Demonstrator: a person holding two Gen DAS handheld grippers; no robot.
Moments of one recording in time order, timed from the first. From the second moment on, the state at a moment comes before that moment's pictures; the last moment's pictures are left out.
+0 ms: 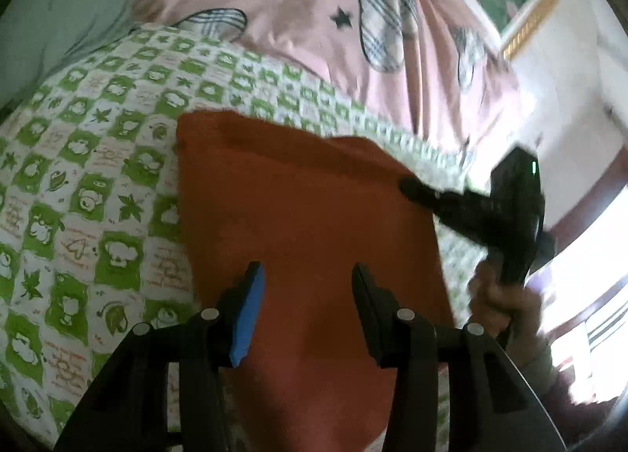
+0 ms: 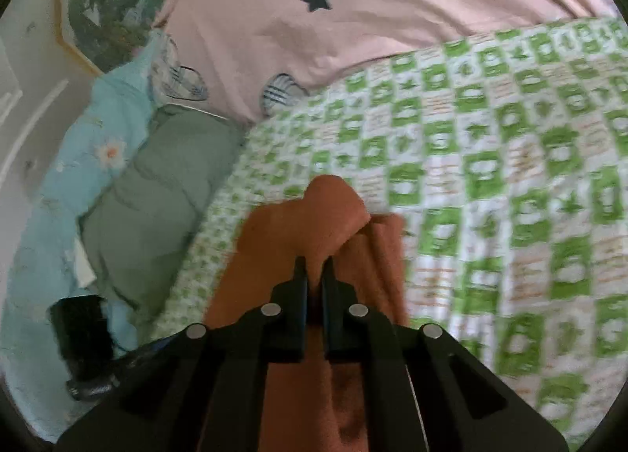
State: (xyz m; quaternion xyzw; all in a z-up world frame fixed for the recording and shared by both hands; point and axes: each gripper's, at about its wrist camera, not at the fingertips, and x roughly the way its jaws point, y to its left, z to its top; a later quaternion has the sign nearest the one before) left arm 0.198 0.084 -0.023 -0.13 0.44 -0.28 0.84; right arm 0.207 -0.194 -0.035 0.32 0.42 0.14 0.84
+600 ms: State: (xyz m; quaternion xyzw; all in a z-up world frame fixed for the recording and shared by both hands) left arm 0.189 0.081 -0.061 -0.16 0.47 -0.23 0.84; right arm 0.202 -0.155 -0.019 0.30 0.42 0.17 0.84
